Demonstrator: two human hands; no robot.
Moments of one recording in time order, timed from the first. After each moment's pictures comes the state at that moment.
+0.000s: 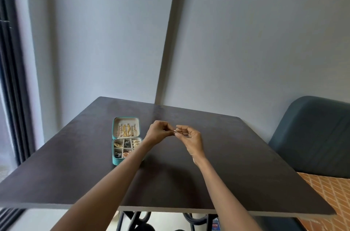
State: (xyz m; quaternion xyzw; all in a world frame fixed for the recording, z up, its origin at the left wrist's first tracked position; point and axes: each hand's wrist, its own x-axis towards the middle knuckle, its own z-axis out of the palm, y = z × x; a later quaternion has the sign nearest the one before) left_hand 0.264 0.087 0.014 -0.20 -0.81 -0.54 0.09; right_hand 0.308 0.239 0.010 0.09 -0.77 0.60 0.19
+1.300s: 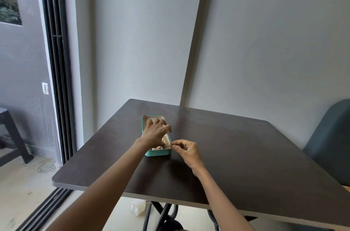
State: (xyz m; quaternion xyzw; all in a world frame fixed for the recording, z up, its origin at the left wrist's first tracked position) left_hand 0.299 -0.012 0.024 -0.17 -0.98 0.02 0.14; right_hand 0.327 0.151 -0.027 0.14 -0.79 0.59 0.08
